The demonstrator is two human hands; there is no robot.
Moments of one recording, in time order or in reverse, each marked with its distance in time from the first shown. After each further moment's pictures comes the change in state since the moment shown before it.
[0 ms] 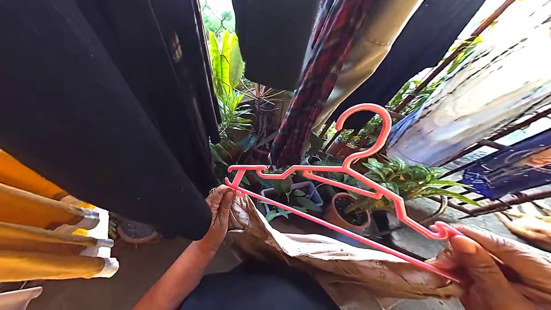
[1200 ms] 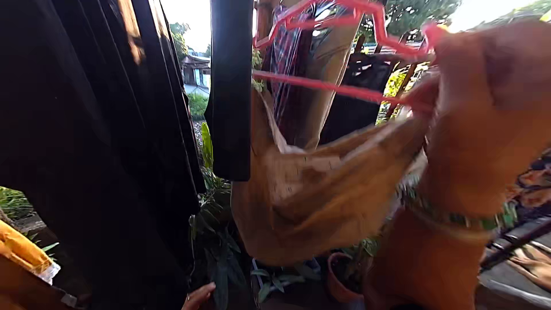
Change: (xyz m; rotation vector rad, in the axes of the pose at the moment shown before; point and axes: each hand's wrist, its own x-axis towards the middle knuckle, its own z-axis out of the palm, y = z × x) left_hand -0.058 -0.004 -0.072 0.295 -0.664 -0.273; right_hand 0.235 -0.125 0.002 -0.446 0.476 -0.550
